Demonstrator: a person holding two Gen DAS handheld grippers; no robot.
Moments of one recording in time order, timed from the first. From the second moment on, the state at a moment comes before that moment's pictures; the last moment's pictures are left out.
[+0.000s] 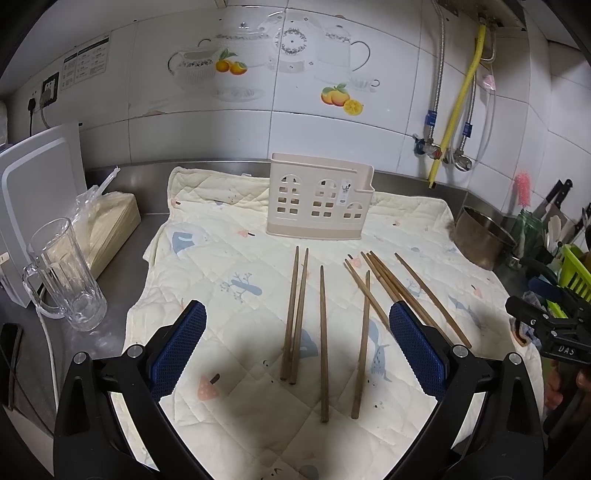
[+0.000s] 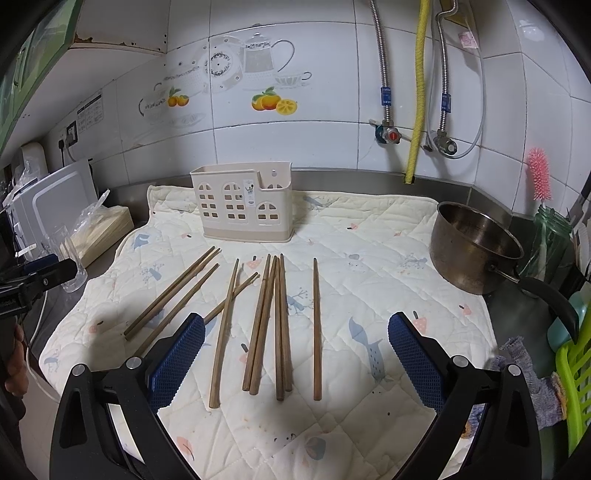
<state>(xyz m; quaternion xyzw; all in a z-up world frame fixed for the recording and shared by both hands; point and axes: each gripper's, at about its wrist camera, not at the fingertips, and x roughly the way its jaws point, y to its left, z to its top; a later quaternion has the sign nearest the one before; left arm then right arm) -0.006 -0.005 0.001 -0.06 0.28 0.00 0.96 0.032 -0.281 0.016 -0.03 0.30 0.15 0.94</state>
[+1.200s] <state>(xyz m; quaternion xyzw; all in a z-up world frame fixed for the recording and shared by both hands) 0.000 -0.003 -0.001 -0.07 0.28 0.01 0.96 0.038 -0.293 -0.003 -0.03 0.32 0.14 0.94</state>
